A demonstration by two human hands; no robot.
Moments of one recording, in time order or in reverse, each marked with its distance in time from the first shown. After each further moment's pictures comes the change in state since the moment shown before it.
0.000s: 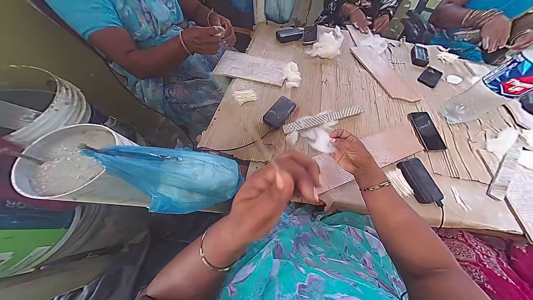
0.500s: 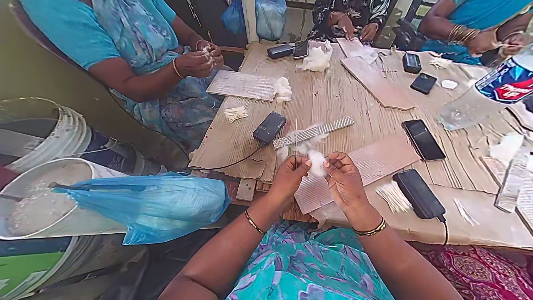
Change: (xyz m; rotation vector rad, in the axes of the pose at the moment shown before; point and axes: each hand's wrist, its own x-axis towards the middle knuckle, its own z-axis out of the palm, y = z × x) left_hand 0.055 -0.140 -0.017 0.220 0.520 -0.624; right_hand -0.035 0.010 0.016 0.058 0.254 -0.228
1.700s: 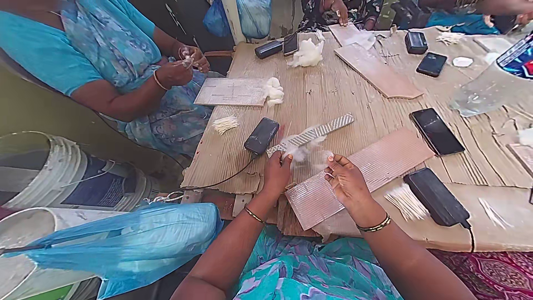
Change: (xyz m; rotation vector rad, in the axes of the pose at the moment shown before) left_hand 0.078 -0.019 -0.025 0.775 0.195 0.042; right_hand 0.050 0.006 -0.013 0.007 0.288 0.311
